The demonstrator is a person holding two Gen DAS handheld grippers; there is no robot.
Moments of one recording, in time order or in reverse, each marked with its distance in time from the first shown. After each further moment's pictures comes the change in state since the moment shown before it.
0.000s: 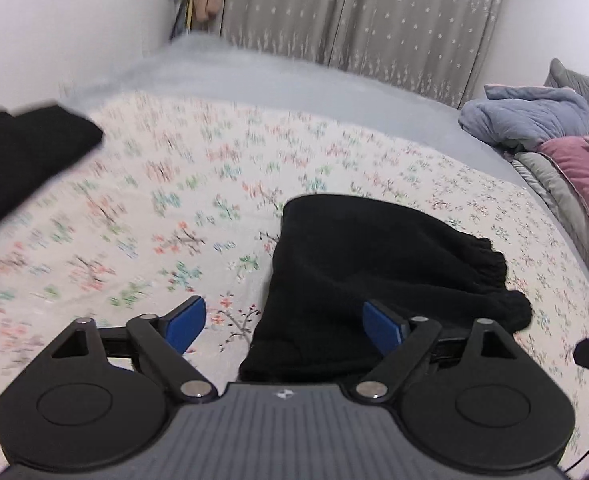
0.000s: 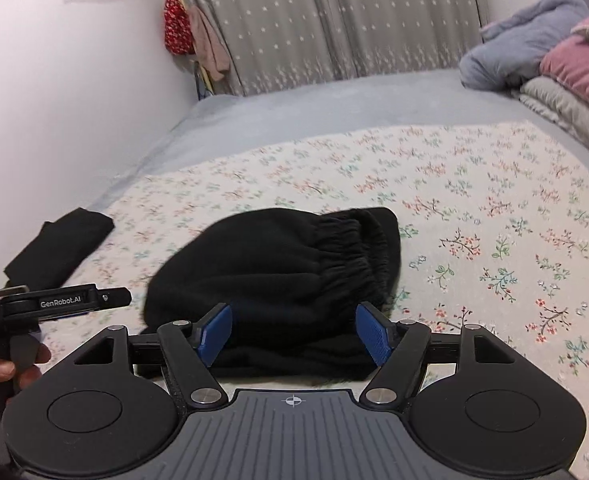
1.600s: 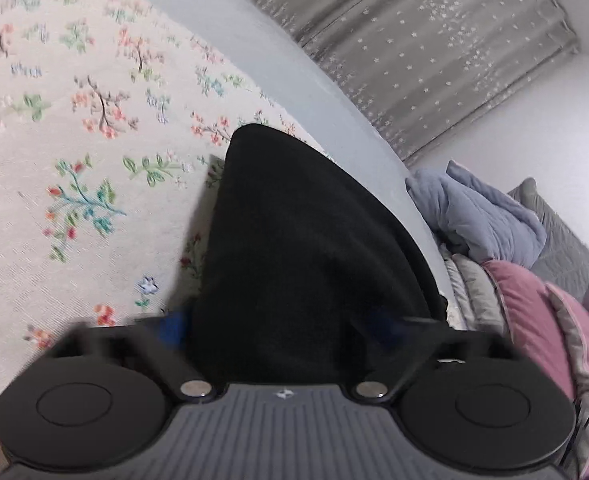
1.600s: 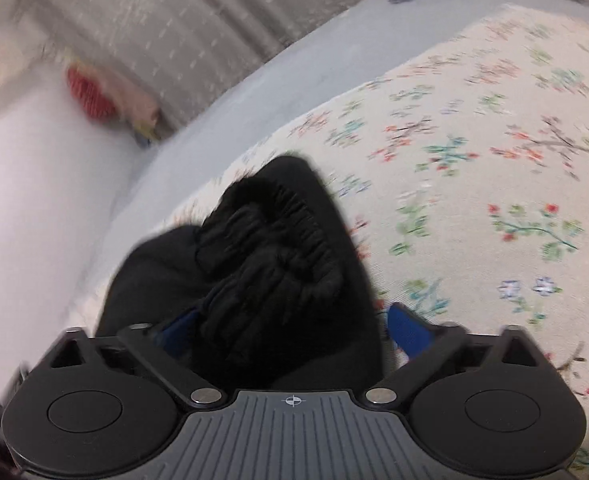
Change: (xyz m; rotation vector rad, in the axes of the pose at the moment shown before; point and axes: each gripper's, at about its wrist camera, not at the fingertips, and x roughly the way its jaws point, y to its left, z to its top) left arm 0.281 -0.075 0.096 -0.492 0.101 -0.423; right arm 0.294 -0.245 0.128 0.379 0.064 0.126
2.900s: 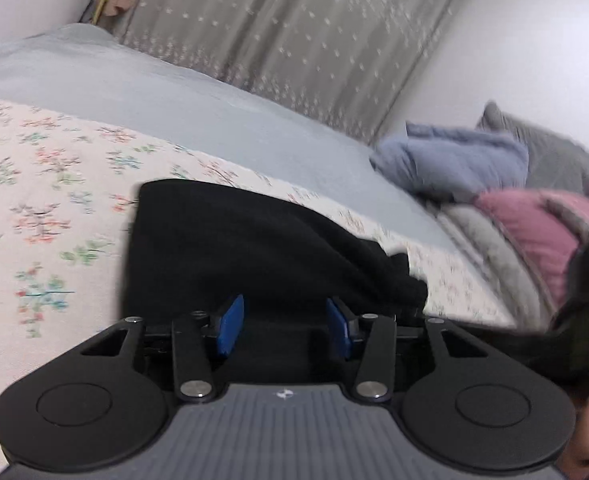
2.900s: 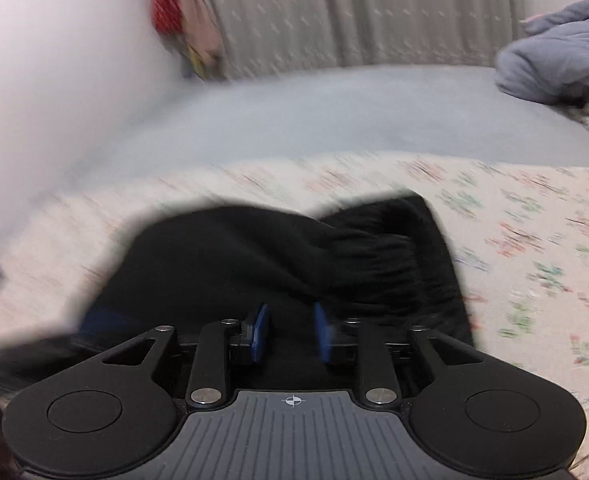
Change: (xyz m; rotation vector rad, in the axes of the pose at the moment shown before) left arm -0.028 -0.050 -0.019 0.412 -0.108 0.021; right arm 0.039 0.094 -0.002 -0.469 -0.007 -0.143
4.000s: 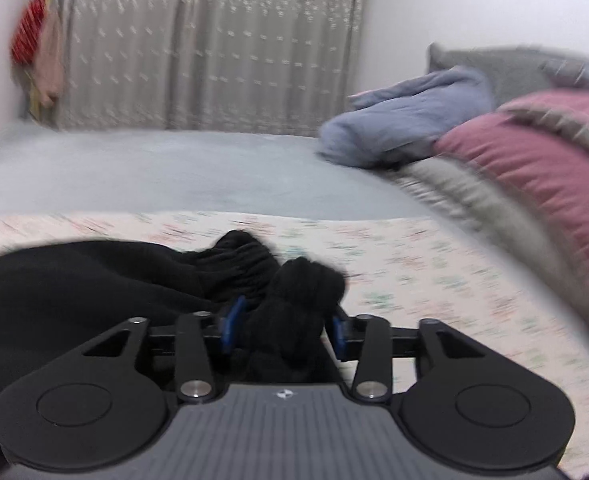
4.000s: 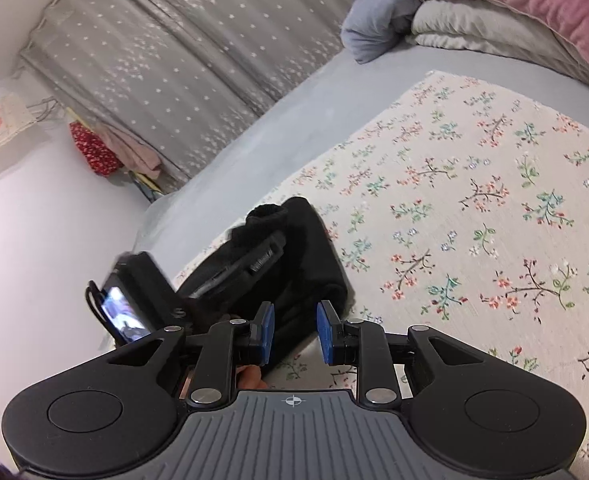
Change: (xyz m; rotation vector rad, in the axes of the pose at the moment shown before) left arm 0.076 -0.174 -0.030 0.322 -0.049 0.015; right arm -0.215 -0.090 -0.086 0.604 -0.131 0.092
